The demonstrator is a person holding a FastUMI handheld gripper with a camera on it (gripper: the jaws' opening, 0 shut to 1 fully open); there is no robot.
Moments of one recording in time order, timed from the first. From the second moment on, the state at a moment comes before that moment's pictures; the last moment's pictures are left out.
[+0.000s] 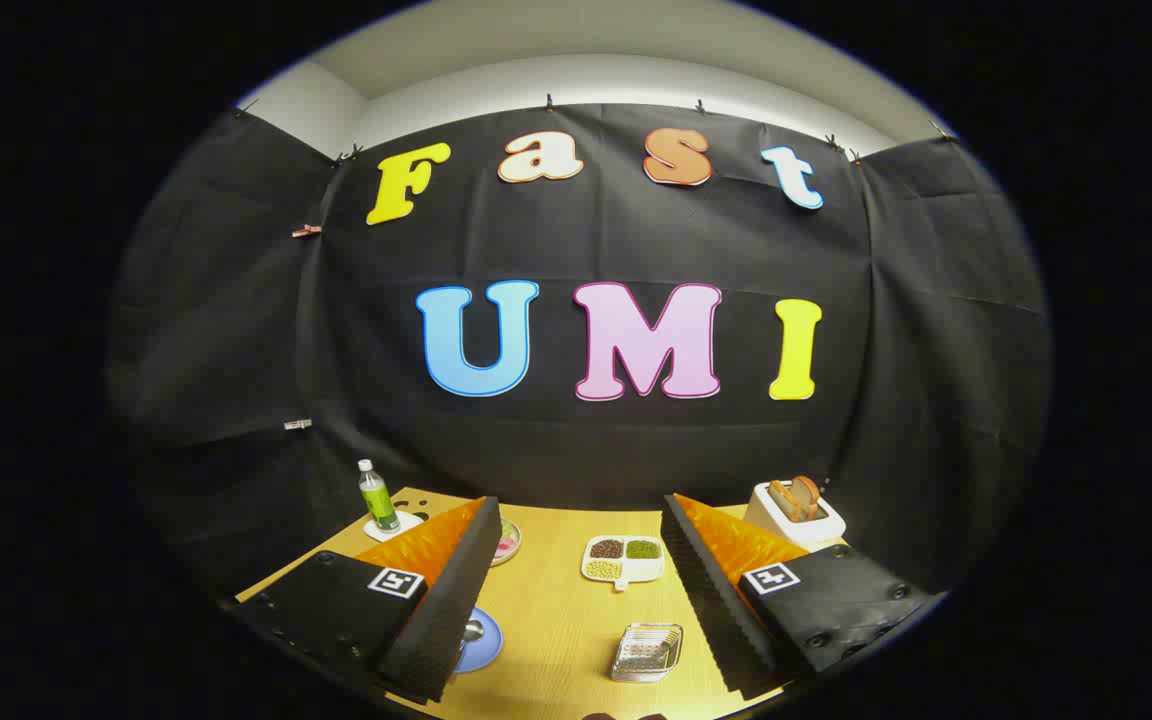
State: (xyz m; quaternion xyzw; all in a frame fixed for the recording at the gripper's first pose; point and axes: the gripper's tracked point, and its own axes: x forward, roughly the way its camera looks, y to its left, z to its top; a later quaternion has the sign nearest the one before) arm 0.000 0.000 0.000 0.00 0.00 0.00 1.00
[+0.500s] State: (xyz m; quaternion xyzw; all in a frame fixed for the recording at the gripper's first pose) arm -0.003 0.006 -0.013 0.00 0.03 0.02 1.00
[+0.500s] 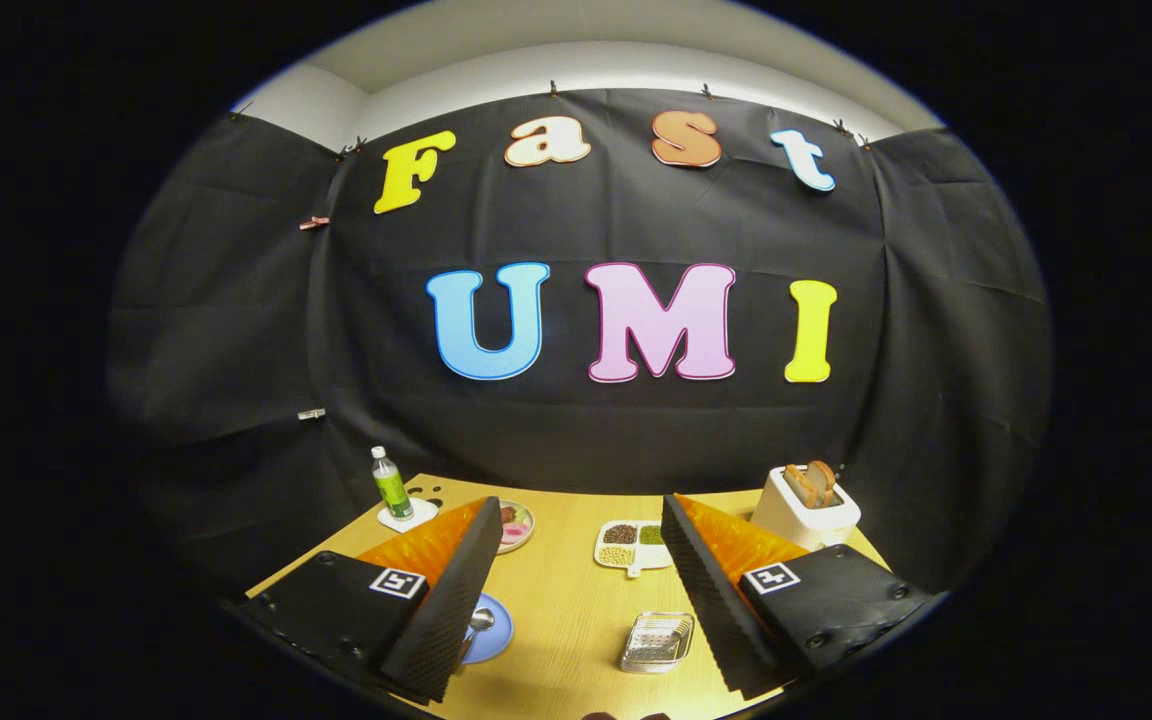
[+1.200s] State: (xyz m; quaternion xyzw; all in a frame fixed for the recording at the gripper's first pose) arm 0.025 0.068 -0.077 0.02 0.10 0.05 0.99
